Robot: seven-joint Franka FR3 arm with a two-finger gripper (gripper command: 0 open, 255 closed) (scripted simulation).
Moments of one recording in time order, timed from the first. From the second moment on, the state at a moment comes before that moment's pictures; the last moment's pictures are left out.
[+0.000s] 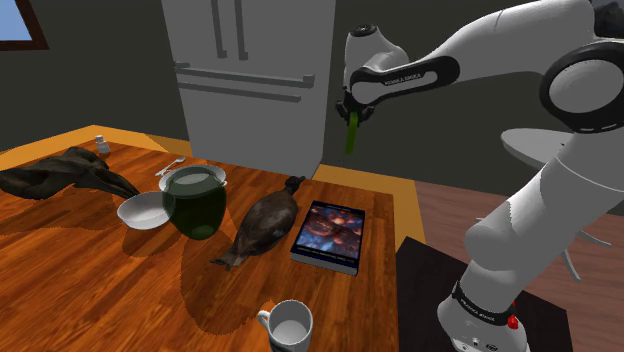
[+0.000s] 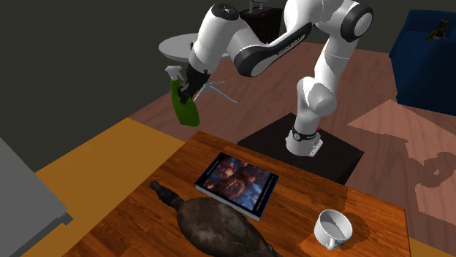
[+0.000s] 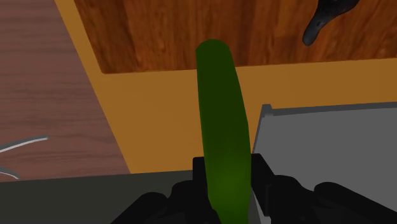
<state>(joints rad) -0.57 -0.19 0.32 -2.04 -0.42 2.15 1.12</state>
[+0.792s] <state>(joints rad) -0.57 -0.19 0.32 -1.89 -0.39 2.01 1.05</state>
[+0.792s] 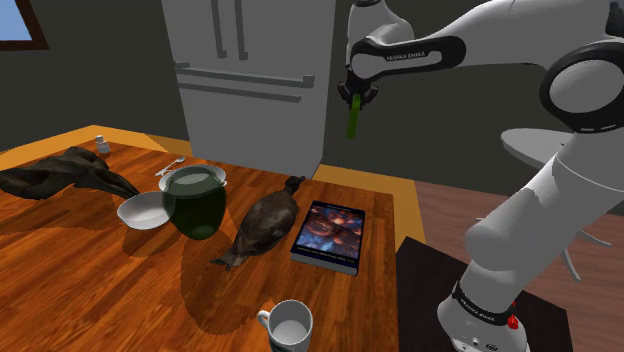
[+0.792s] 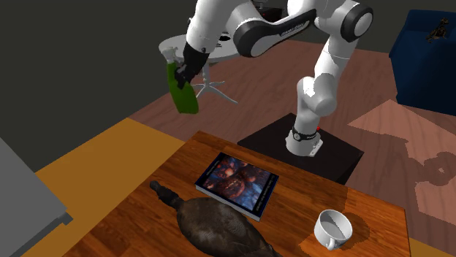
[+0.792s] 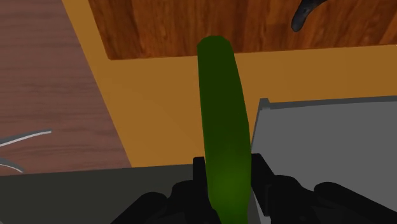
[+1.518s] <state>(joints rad) -0.48 -0.34 0.44 -2.05 -0.35 1.96 1.24</state>
